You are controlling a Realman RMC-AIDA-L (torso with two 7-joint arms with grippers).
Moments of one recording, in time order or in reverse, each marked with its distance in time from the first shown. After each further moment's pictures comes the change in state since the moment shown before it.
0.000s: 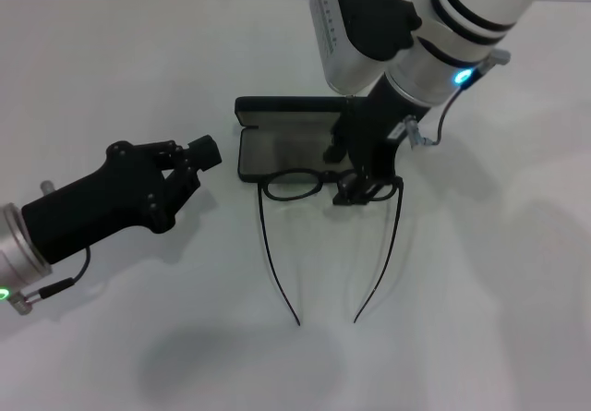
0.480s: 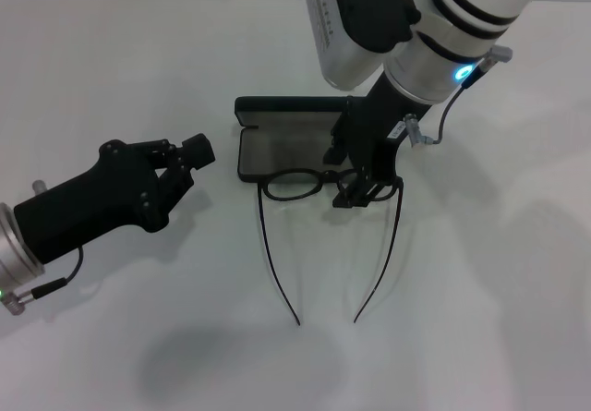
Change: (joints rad) left arm 0.015 0.001 -0.006 0.026 0.003 -0.001 -0.012; right arm -0.002 0.000 0.007 -0.050 -0.018 -0.052 0.047
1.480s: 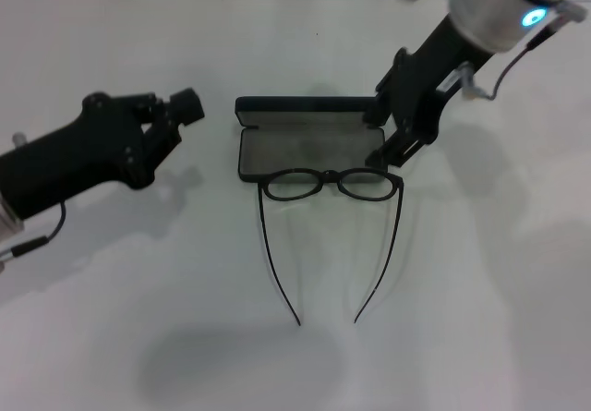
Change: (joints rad) left arm 0.001 0.005 0.002 0.172 -0.001 -0.014 -0.121; right arm -0.069 -0.007 0.302 -0.191 -0.200 -0.211 0.083
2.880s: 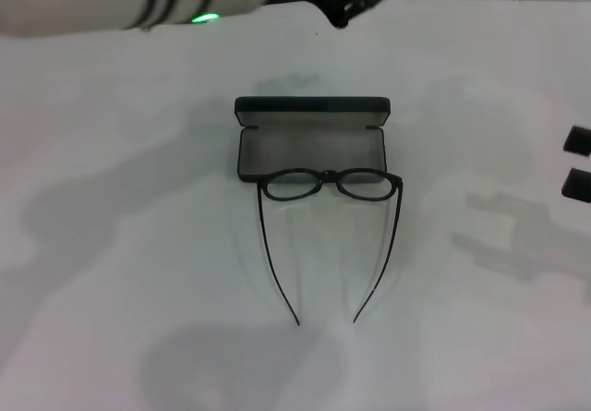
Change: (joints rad) left arm -0.240 -0.013 0.661 0.912 1.011 -0.655 -0.965; right arm -0.822 -0.072 0.565 0.171 0.785 -0.349 -0.518
